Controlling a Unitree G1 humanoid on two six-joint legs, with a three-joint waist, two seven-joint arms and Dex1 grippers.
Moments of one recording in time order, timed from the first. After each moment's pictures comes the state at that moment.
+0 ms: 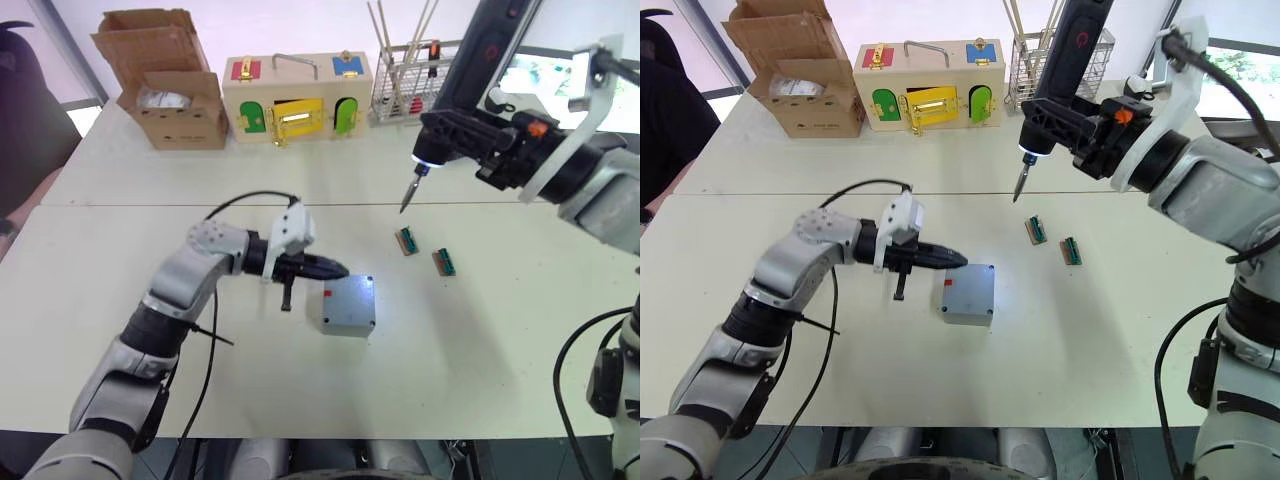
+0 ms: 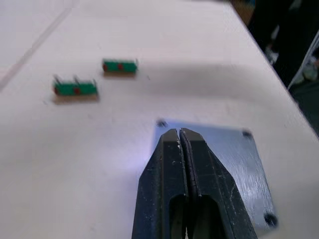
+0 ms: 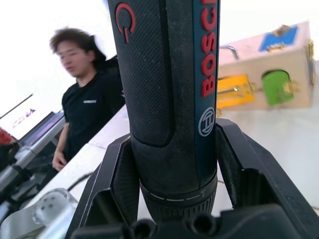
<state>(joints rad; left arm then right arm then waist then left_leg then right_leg) -0.70 0.46 -0.24 0.00 -0.39 0.49 -1.22 -0.77 -0.90 -0.29 -0.25 1.60 1.09 -0.13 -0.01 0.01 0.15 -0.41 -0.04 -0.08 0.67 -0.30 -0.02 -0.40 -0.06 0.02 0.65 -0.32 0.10</state>
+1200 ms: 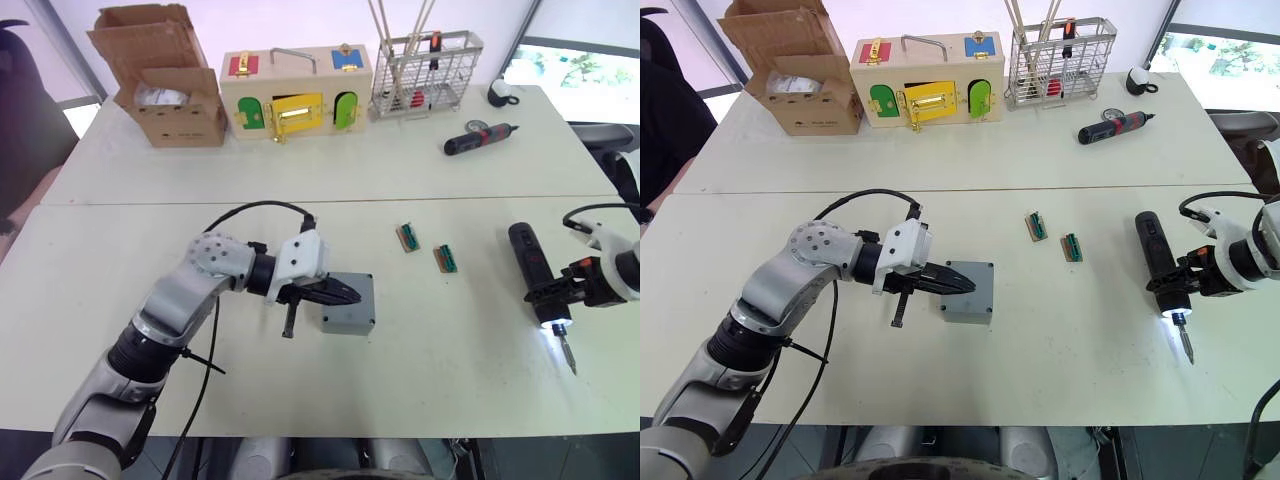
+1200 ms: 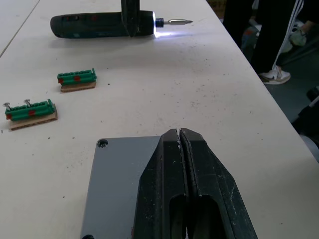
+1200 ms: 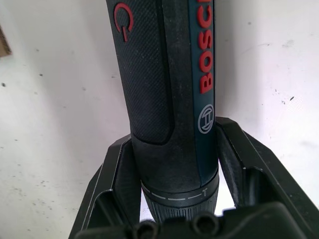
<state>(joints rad) -0.55 0.54 -0.34 -0.29 -0.35 0.47 -1.19 -0.84 -1.27 0.52 0.52 0.48 1.35 1.10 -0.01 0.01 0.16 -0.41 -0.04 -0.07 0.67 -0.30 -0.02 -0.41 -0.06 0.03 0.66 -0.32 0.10</state>
